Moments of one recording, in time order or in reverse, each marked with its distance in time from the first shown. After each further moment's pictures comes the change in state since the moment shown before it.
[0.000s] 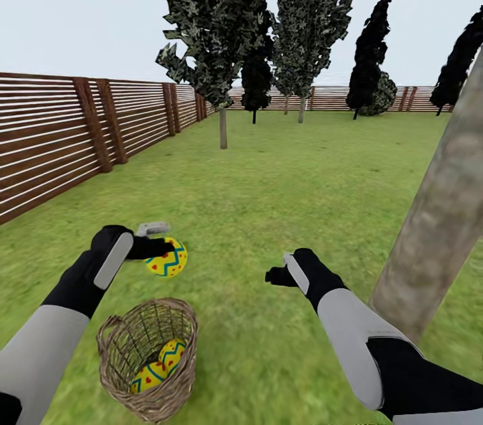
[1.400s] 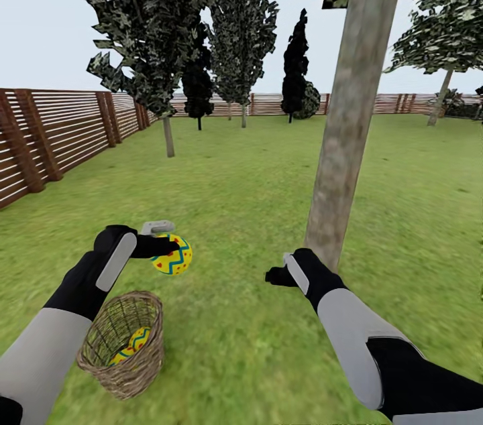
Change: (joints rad) left arm 0.015 -0.013 -0.011 -0.051 -0.002 0.003 -0.007; right arm 0.000 0.001 -0.001 0.000 0.000 0.000 0.000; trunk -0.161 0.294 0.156
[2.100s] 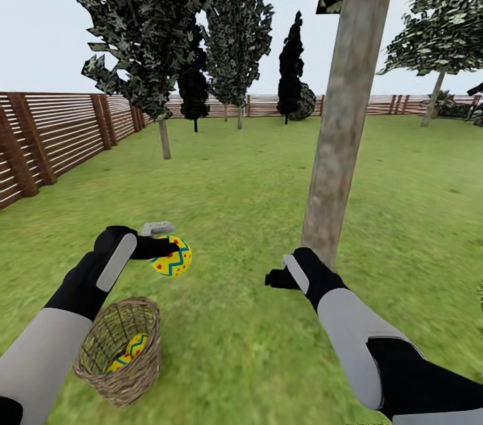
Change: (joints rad) left arm 0.000 0.000 0.000 0.014 0.001 0.000 0.001; right arm 0.000 0.001 -0.001 -0.007 -0.001 0.065 0.002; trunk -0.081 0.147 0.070
